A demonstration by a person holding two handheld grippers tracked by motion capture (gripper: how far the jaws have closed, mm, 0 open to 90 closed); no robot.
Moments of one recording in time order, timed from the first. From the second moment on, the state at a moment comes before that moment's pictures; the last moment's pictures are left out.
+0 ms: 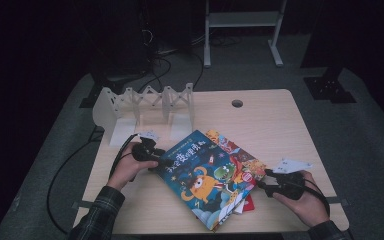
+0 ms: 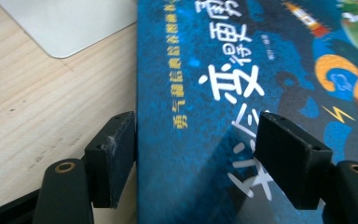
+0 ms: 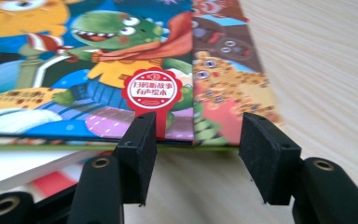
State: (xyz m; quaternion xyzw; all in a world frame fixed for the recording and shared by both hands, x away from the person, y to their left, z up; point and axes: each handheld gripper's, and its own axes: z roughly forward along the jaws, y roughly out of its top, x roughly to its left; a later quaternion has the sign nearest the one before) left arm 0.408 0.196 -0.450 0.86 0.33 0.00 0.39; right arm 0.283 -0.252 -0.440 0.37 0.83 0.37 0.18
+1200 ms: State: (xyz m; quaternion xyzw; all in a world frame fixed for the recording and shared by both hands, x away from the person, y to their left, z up) left arm 0.365 0.215 -0.446 0.85 0.34 0.00 0.40; right arm 0.352 -0.246 -0.444 0.39 0.83 0.34 0.21
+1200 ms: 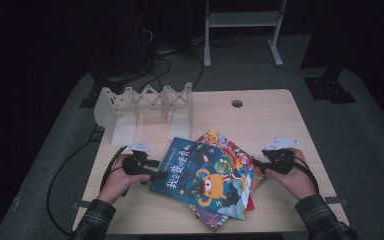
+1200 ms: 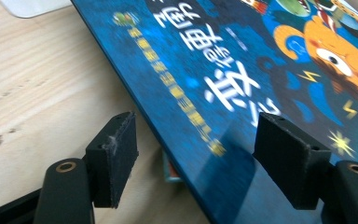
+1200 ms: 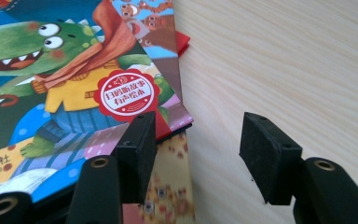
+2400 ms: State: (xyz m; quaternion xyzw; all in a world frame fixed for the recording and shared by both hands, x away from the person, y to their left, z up) left arm 0.382 0.236 -0.462 0.81 0.40 -0.06 0.43; right arm 0.328 -0.218 -0.449 0.36 0.84 0.37 0.16
